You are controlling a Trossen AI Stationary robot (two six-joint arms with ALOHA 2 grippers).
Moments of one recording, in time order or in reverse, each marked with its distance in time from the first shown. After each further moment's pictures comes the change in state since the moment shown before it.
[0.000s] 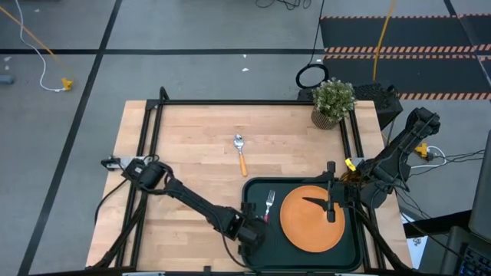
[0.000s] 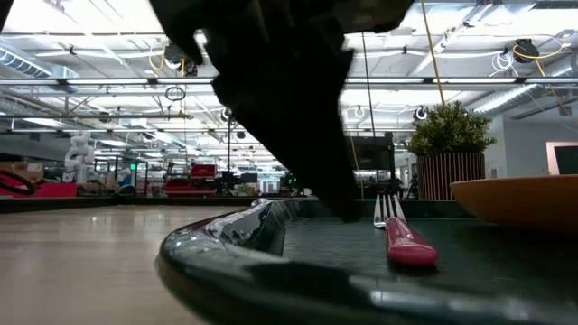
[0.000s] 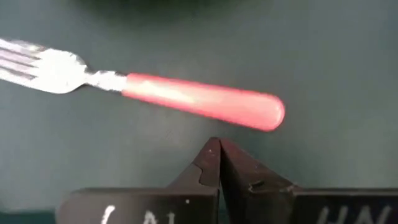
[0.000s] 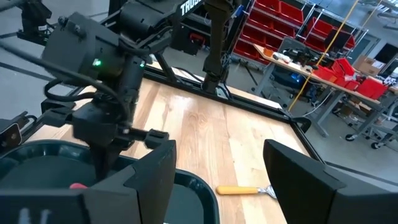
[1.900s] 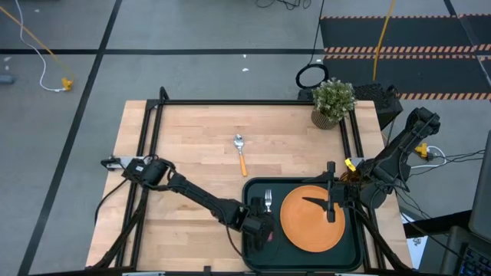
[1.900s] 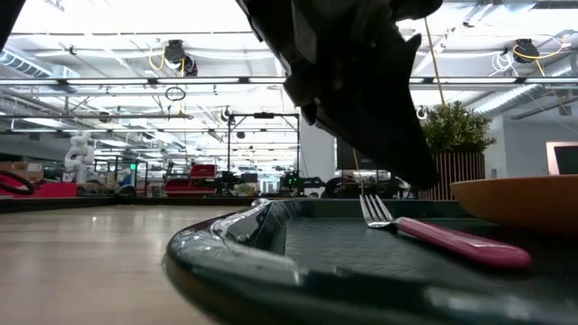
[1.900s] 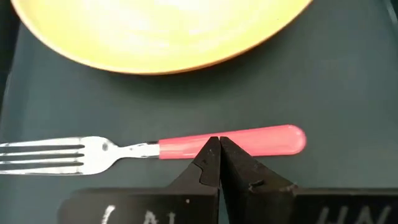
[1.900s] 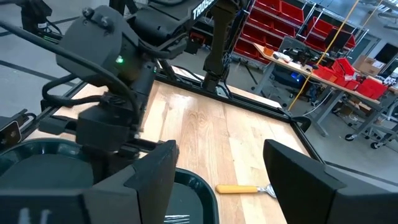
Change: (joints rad) left arm 0.061 0.001 0.000 0.171 -0.006 0.096; right arm 0.000 0.000 0.000 -0.007 0.000 0.000
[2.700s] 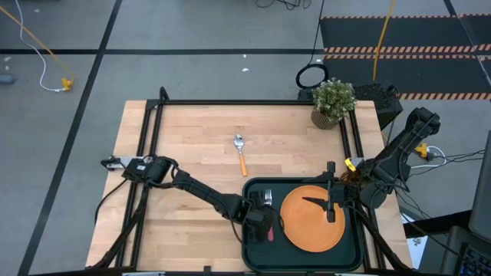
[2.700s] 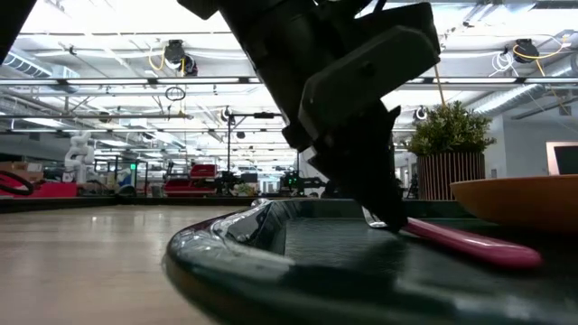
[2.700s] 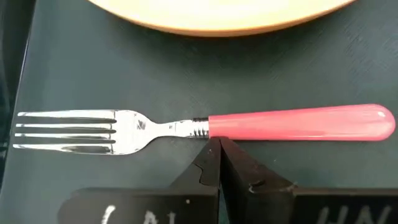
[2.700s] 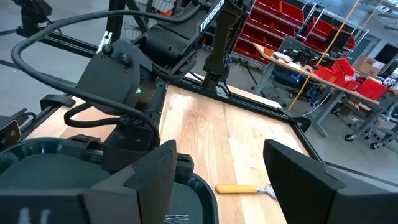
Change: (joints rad) left arm 0.046 0.018 -0.048 0.002 -0.010 -0.020; right arm 0.000 0.000 0.000 -0.001 0.000 -0.003
